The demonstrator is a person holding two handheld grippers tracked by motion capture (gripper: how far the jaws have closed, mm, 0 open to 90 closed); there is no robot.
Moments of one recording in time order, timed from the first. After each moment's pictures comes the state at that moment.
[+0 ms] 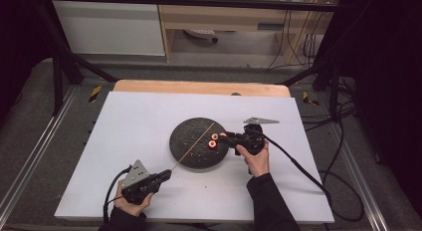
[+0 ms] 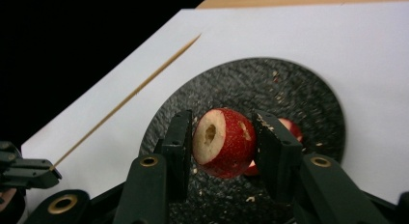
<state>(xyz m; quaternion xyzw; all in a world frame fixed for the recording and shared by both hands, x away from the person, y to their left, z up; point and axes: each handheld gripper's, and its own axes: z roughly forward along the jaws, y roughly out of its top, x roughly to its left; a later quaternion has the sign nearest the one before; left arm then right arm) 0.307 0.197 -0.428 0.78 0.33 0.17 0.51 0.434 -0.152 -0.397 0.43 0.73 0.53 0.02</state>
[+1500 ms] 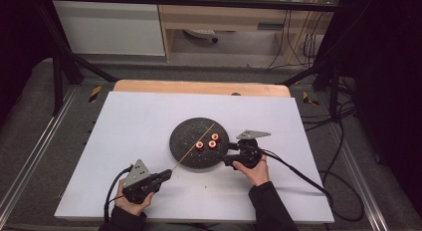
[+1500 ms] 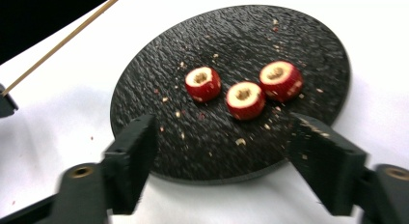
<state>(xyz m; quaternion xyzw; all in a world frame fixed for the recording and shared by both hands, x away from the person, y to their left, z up) 0.309 0.194 -0.427 0.78 0.33 0.16 0.50 0.411 -0.147 -0.425 0.40 0.78 0.48 0.07</state>
